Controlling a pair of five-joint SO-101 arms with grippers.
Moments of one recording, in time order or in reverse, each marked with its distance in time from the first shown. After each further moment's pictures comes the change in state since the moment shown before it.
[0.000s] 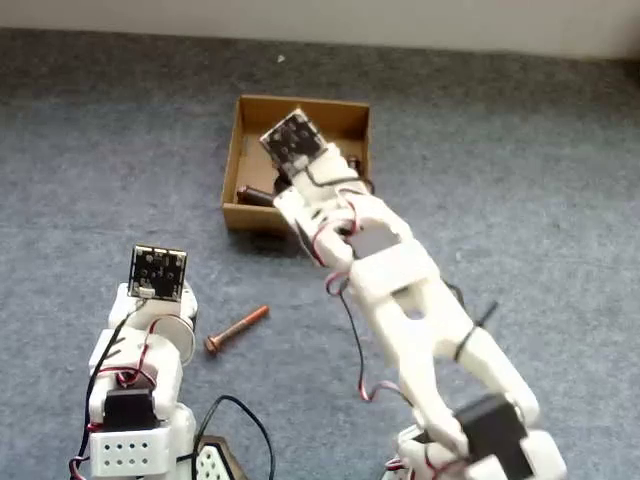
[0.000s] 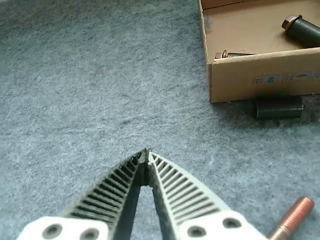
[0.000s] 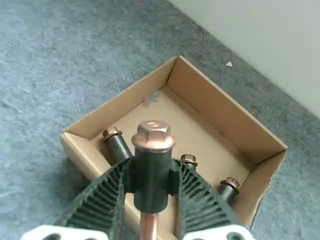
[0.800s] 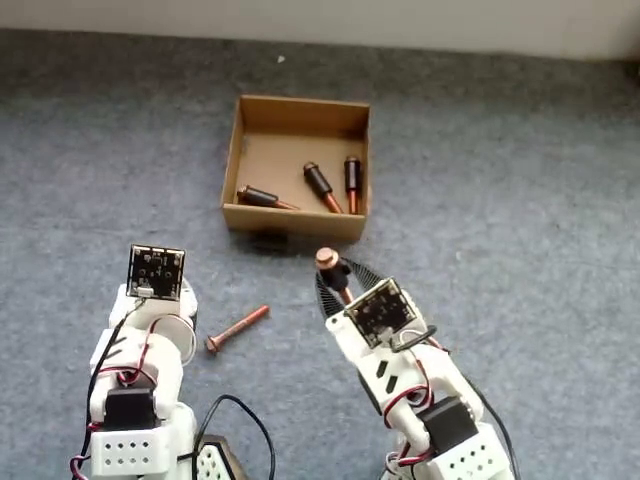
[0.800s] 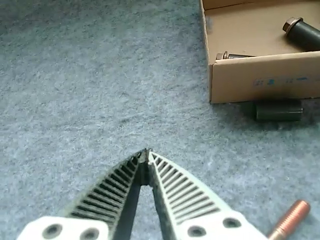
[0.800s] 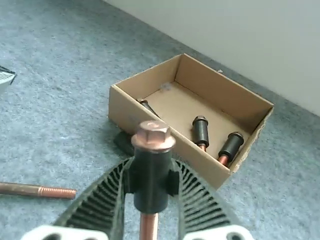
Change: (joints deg) left arm 0.0 0.0 0.0 0.0 2.0; right arm -2.0 -89.8 60.6 15.1 -4.7
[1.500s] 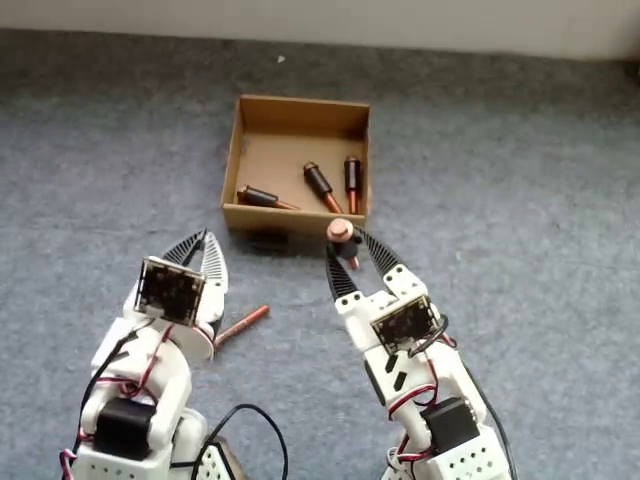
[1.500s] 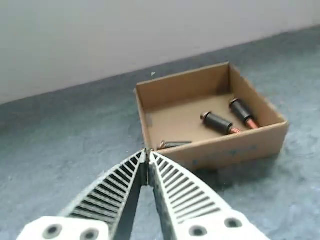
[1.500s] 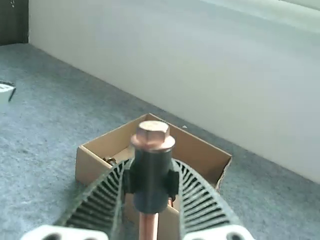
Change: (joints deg) left arm 14.5 0.0 -15.7 0.0 1.6; right arm 4.3 -6.0 5.1 -14.2 0.4
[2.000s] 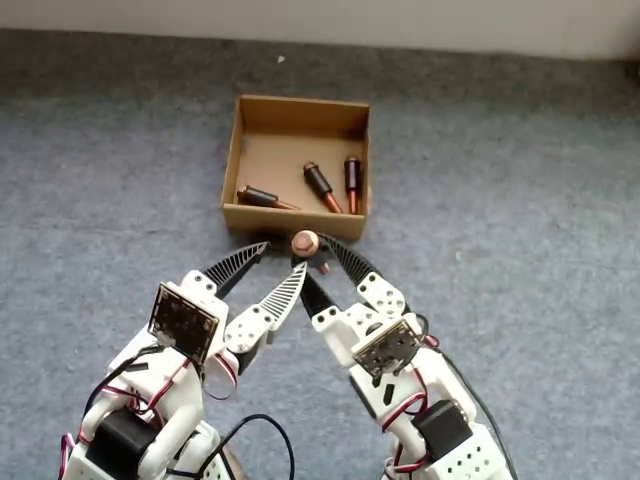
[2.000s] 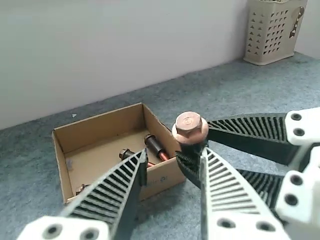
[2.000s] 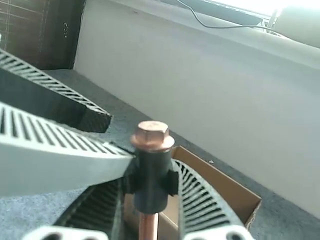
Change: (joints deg) left arm 21.2 -0.3 -6.0 -0.1 6.9; right arm -7.9 0.0 0.0 -5.9 2.3
